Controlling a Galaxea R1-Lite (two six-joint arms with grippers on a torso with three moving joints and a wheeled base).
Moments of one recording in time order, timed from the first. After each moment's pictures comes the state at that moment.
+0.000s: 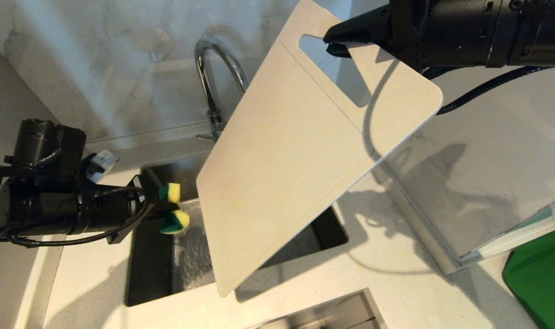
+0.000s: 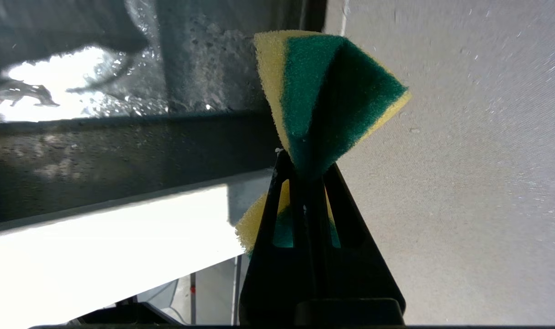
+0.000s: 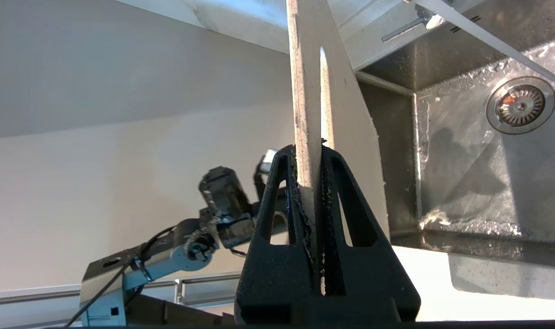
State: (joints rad) left arm -0.39 1.54 -0.98 -0.01 -0.16 -0.86; right arm 0.44 1.56 -1.75 0.21 0.45 0.82
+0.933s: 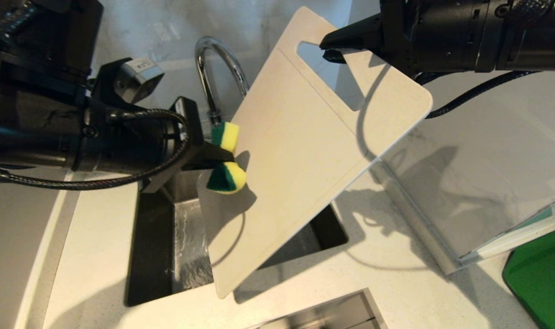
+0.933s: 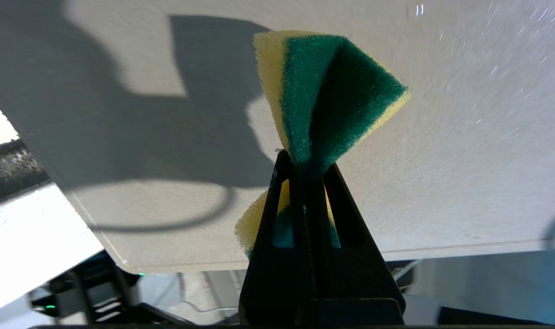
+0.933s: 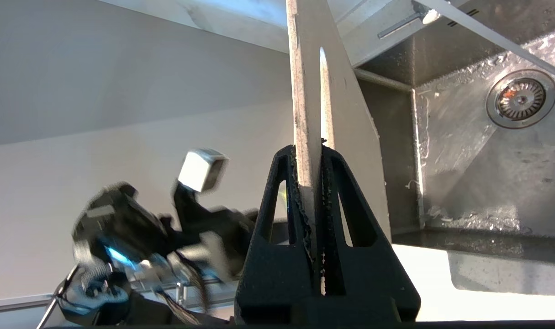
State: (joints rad) left arm -0.83 1.61 -1.60 0.44 0.06 -0.80; right arm 0.44 1.58 -1.75 0.21 0.44 0.84
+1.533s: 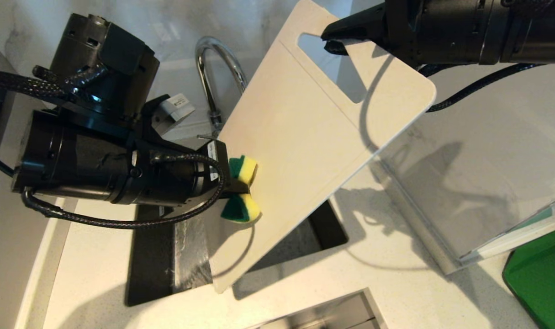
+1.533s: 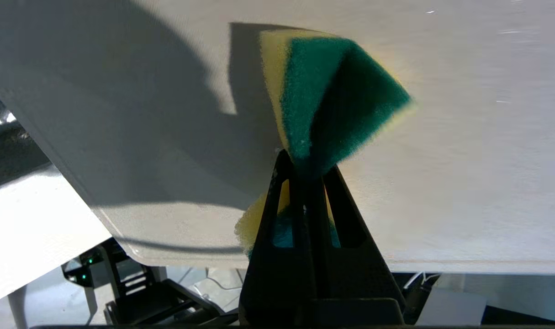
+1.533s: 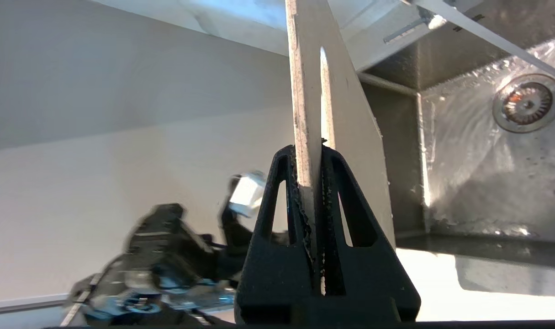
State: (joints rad) left arm -0.86 1.65 -1.53 0.43 0.08 -0.79; right arm 0.44 1.58 -1.78 0.21 0.44 0.86
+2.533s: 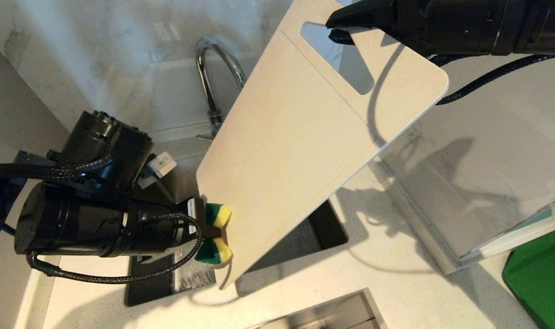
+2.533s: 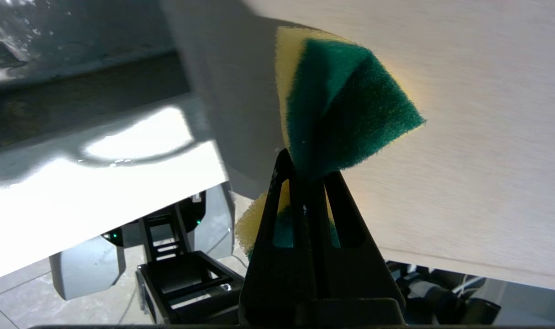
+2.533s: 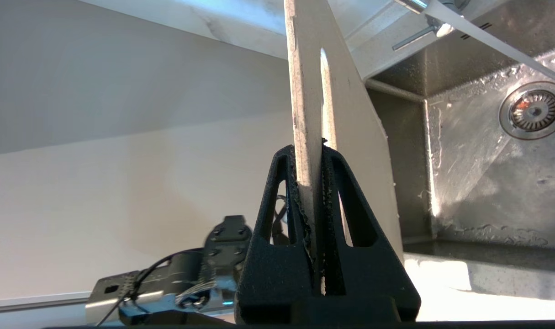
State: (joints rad) left arm -0.77 1.58 -1.17 0.27 0.08 -0.82; right arm 0.44 1.56 -1.78 0.21 0.44 0.86
